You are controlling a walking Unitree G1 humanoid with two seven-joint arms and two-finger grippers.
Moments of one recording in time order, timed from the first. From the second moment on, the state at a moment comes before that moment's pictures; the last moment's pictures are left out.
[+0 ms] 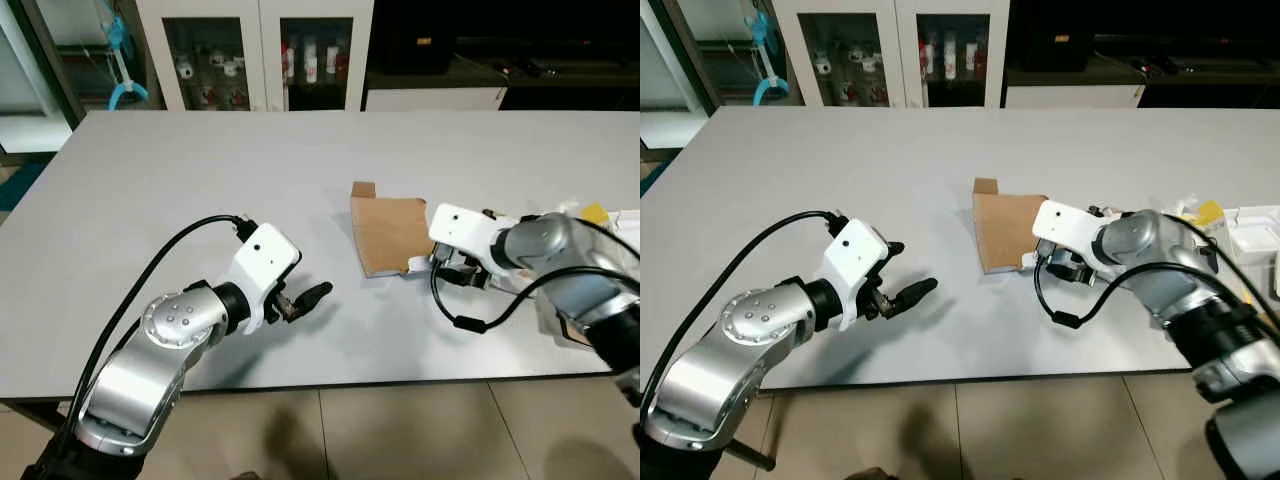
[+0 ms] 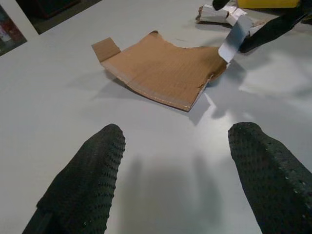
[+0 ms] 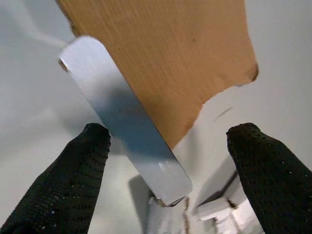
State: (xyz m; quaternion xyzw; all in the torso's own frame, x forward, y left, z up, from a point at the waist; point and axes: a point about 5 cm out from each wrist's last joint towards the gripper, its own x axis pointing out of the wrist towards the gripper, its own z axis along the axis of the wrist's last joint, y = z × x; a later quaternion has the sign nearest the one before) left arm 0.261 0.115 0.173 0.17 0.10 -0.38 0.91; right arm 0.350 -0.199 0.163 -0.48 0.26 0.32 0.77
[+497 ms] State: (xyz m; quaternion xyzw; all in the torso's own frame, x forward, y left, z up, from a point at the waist) left arm 0.259 0.115 0.171 0.17 0.11 -0.39 0.90; right arm 0.353 -0.187 0.145 -0.48 0.25 0.35 0.76
